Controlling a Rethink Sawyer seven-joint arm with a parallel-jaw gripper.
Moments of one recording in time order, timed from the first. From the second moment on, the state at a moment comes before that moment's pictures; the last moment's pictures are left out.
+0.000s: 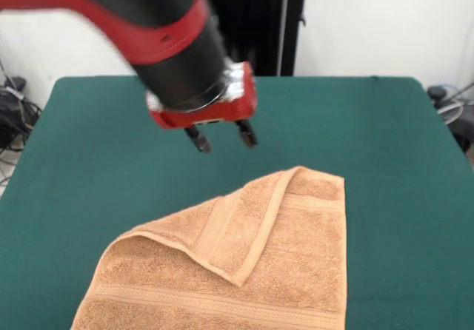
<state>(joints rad) -0.46 -0.43 0.22 1.11 0.01 1.26 1.50</state>
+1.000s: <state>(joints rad) -0.17 -0.48 -0.07 1.02 0.00 0.98 2.22</state>
